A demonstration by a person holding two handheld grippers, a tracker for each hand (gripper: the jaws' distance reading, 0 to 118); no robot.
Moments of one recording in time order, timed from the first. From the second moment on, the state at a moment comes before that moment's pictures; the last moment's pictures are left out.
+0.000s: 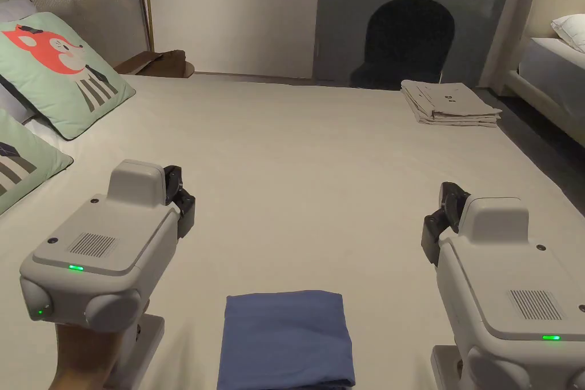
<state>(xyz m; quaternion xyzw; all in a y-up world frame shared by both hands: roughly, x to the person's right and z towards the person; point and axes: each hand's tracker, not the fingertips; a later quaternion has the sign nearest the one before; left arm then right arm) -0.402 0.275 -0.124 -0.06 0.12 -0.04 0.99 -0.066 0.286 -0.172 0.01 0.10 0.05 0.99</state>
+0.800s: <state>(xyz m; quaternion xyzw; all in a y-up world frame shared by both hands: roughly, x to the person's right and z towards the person) -0.428 0.268 -0.126 -0.07 0.13 0.01 0.99 -0.136 0.170 -0.202 -0.20 0.18 0.08 0.96</state>
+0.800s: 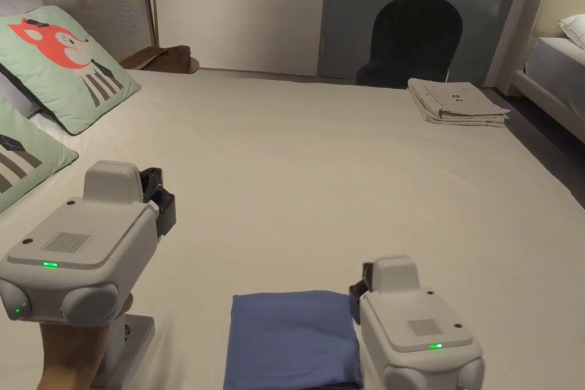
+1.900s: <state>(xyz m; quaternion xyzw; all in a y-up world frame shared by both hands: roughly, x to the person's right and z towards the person) -0.435 0.119 -0.191 -0.45 -0.09 0.31 0.83 -0.158 0.083 -0.220 -0.37 0.21 0.06 0.90</state>
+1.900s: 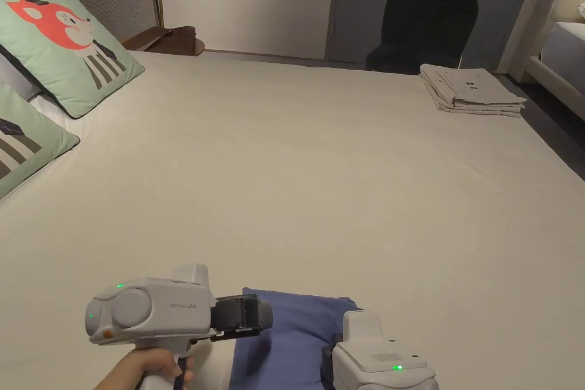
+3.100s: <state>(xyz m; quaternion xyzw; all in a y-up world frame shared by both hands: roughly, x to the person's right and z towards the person) -0.554 0.146 -0.196 -0.48 -0.10 0.26 0.83 -0.200 0.210 -0.212 -0.18 0.24 0.03 0.95</state>
